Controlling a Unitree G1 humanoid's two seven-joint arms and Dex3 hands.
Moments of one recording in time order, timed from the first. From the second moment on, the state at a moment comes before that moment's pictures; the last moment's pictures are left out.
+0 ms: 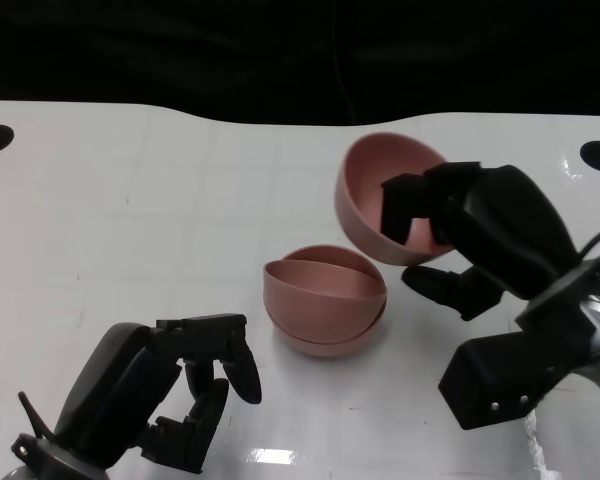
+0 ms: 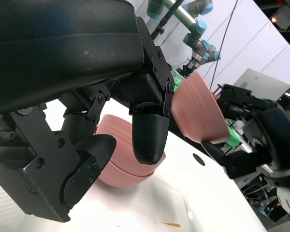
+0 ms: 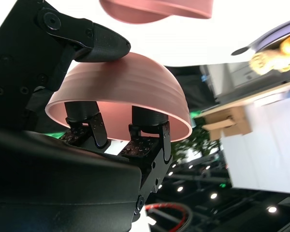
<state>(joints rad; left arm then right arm) 0.09 0.25 -0.12 0.00 0.35 -0.62 0.00 -0.48 -0.32 0.34 0.33 -0.68 -0.50 -0.23</state>
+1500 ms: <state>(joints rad) 0.09 0.24 -0.12 0.00 0.35 -0.61 0.00 -0.50 -0.32 0.38 0.39 -0.61 -0.57 0.01</state>
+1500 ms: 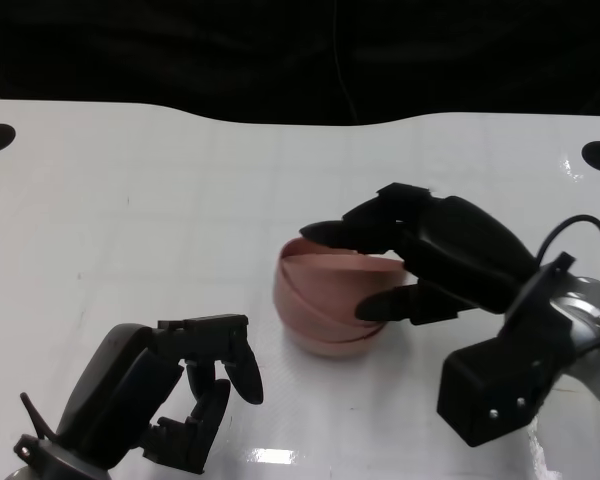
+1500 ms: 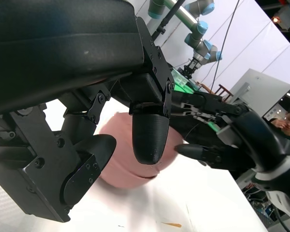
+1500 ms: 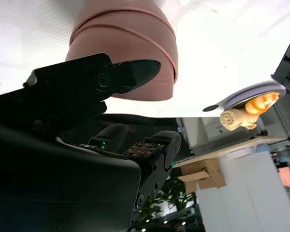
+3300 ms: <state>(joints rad) 0.11 0.27 -0.11 0.02 0.32 -0.61 -0.03 0.07 -0.23 0.09 0.10 -0.25 -0.81 -0.02</state>
